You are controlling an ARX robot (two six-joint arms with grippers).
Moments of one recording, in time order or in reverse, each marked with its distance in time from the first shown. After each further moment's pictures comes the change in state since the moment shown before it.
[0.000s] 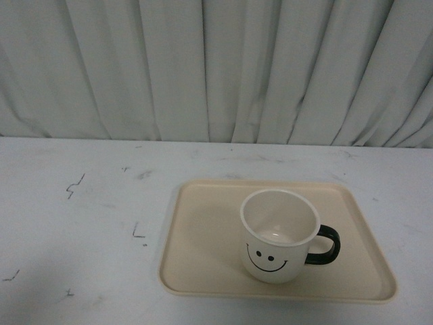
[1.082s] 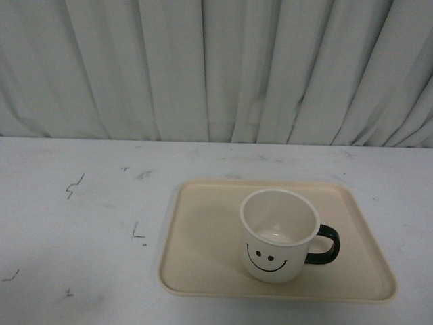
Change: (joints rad) left arm 0.000 0.000 0.000 0.000 0.000 0.000; right arm 0.000 0.000 0.000 0.000 0.000 0.000
